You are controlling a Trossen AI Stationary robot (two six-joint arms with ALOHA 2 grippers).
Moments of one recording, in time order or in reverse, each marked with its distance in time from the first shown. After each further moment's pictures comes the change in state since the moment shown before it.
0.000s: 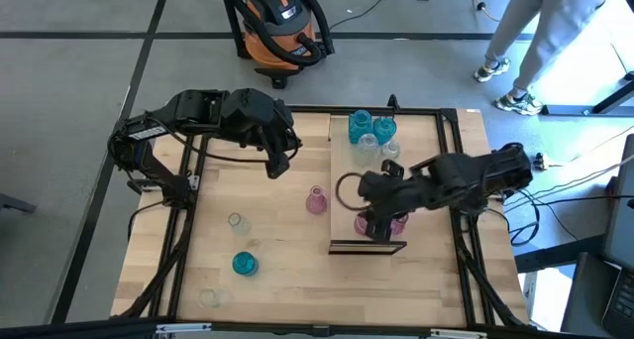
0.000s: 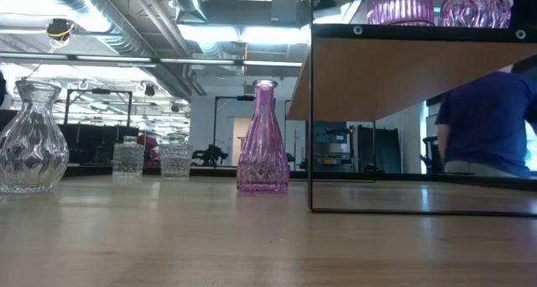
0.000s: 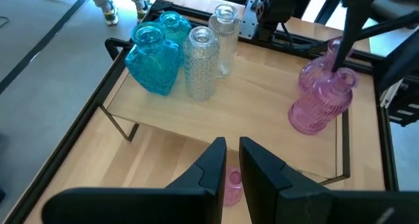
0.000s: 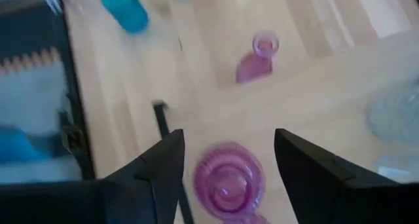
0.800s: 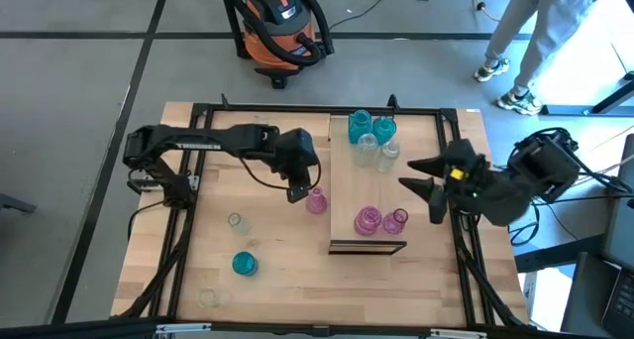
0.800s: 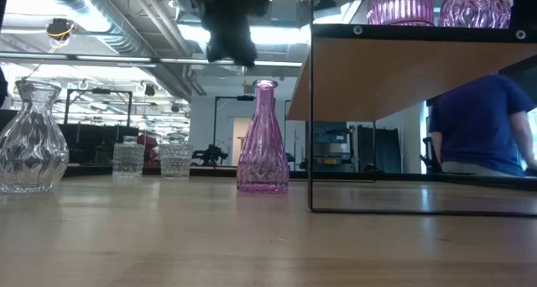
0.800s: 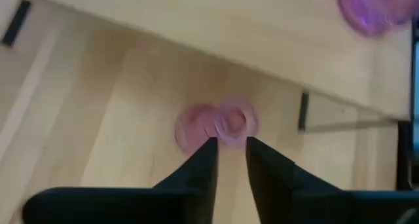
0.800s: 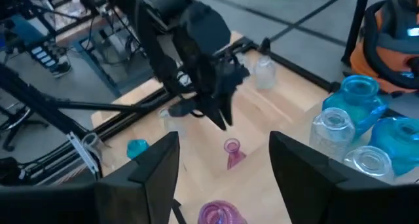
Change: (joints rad) left arm 0.090 0.063 -0.616 0.395 0.307 -0.021; right arm 0.318 -0.269 0.000 0.009 0.626 0.387
